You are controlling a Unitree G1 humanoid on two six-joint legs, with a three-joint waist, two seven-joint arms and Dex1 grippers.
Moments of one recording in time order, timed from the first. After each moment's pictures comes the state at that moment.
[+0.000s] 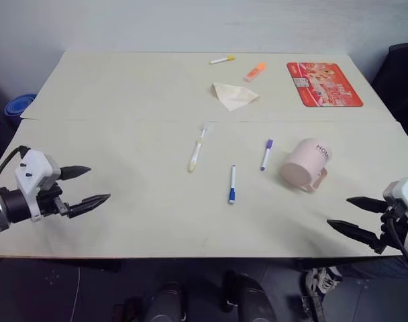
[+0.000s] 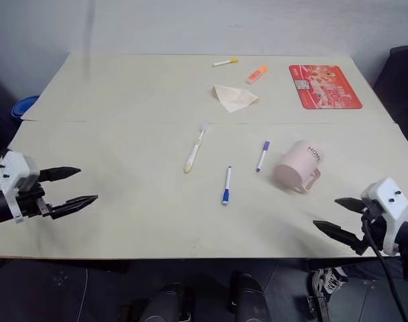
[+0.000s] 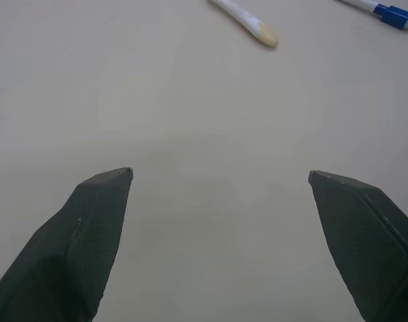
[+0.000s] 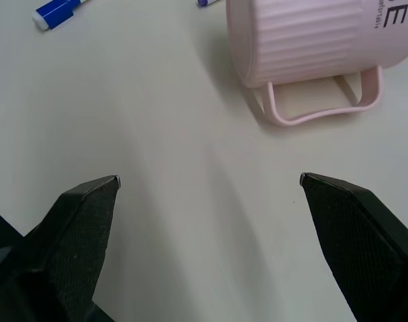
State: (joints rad) left arm 0.01 0.96 0.50 -0.21 -0.48 0.47 -0.98; right arm 0.29 -0.94 -0.62 -0.41 0.61 0.71 0.94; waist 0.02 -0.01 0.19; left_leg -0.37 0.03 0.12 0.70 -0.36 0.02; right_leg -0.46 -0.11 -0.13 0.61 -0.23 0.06
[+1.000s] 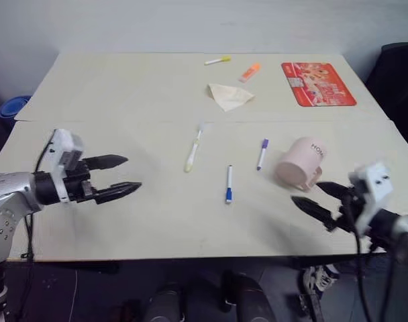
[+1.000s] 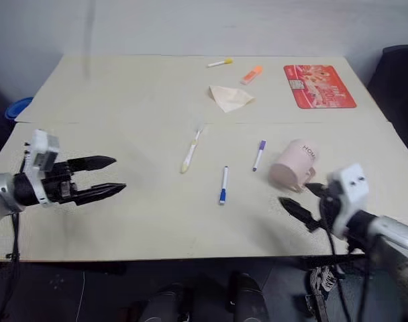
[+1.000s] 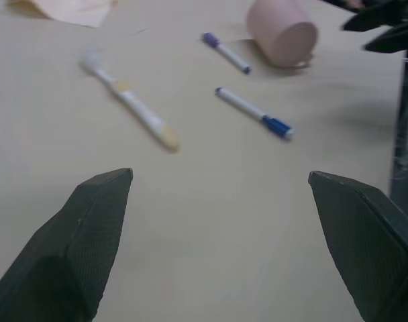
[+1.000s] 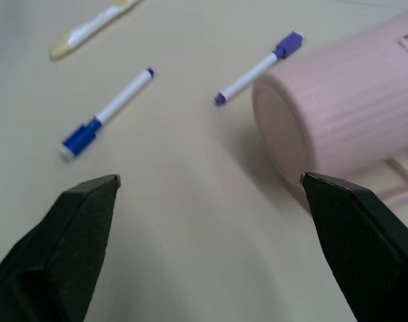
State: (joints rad) left arm -0.24 0.93 0.33 -0.34 -0.76 0.80 -0.99; right arm -0.12 -0.57 -0.46 -0.68 0.85 1.13 0.34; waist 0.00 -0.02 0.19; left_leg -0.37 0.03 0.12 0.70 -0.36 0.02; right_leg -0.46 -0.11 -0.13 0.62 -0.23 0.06
